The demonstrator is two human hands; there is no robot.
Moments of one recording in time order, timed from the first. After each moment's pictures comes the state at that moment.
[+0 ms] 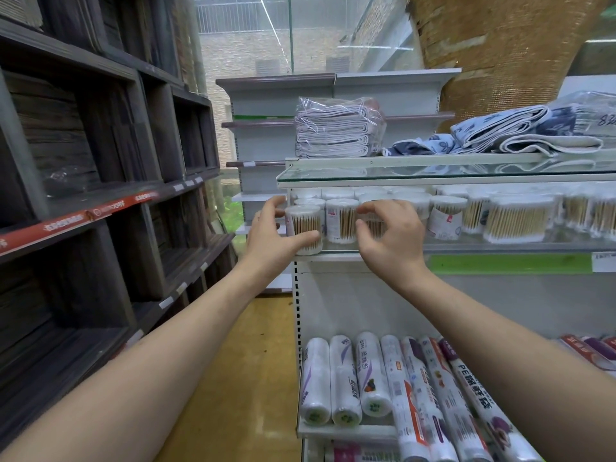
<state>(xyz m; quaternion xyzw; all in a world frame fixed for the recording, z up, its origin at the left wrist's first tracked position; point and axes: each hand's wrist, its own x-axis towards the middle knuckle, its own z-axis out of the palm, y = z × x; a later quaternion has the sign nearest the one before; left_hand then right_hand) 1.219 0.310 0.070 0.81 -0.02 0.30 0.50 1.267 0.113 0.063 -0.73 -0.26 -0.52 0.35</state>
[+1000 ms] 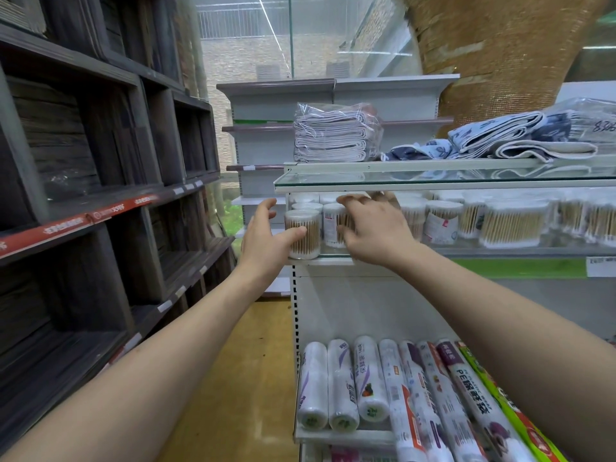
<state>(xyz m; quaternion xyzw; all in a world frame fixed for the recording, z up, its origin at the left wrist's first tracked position) 1.218 0.306 0.073 0.79 0.01 0.31 0.52 1.282 0.118 0.099 -0.91 -0.25 -0.32 0.07</state>
